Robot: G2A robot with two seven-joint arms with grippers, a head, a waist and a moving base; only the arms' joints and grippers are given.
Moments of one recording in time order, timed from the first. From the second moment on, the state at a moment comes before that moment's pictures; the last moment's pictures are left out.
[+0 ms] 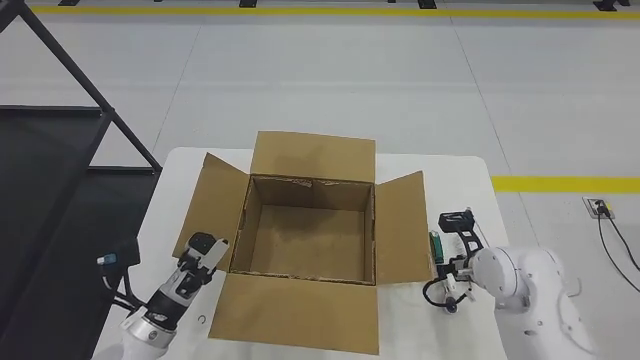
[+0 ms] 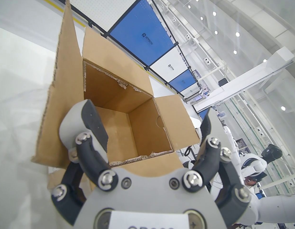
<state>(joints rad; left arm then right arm) 1.59 -1.17 -1.66 -2.02 0.23 -0.32 -0.29 -1.00 -1.33 1.50 -1.62 -1.29 0.01 1.46</state>
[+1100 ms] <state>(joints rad) 1.58 -1.16 -1.66 -2.01 0.23 -0.32 -0.29 -0.93 -1.31 1.46 -1.52 -1.24 0.03 1.38</state>
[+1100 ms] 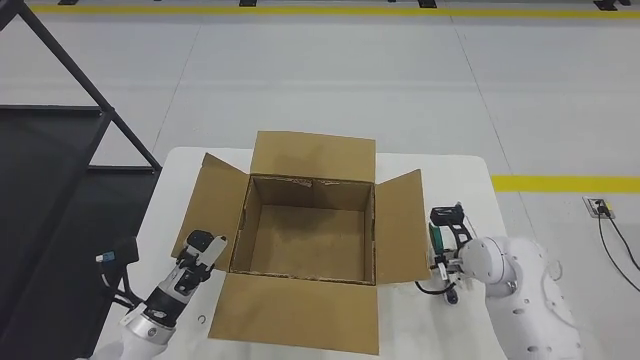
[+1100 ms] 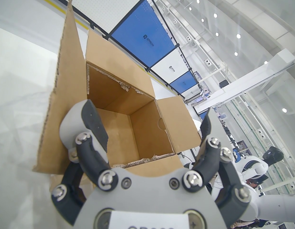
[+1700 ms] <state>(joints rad) 1.62 -1.17 -1.71 -2.00 0.19 -0.36 -0.24 -0.90 -1.33 1.25 -2.19 -1.48 0.21 1.28</state>
